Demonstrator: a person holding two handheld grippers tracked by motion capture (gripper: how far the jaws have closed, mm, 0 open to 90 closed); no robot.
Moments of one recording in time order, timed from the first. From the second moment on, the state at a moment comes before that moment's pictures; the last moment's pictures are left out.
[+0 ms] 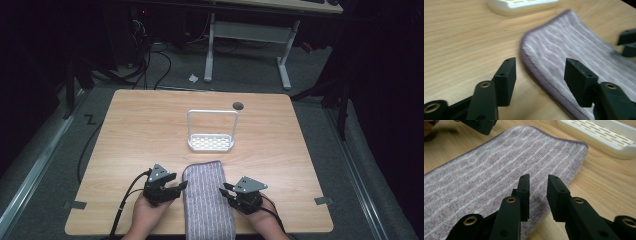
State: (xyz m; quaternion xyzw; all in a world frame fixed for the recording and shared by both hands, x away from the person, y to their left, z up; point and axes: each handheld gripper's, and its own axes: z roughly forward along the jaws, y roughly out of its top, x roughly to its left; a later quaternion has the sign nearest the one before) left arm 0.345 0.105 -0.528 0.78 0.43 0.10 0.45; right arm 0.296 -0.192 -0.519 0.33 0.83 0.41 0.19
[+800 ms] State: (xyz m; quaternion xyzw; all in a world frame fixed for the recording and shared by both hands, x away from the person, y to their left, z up) left arm 0.361 0.069 -0.537 0.79 0.44 0.09 0.43; right arm 0.305 -0.199 -0.520 0.38 0.81 0.41 0.19
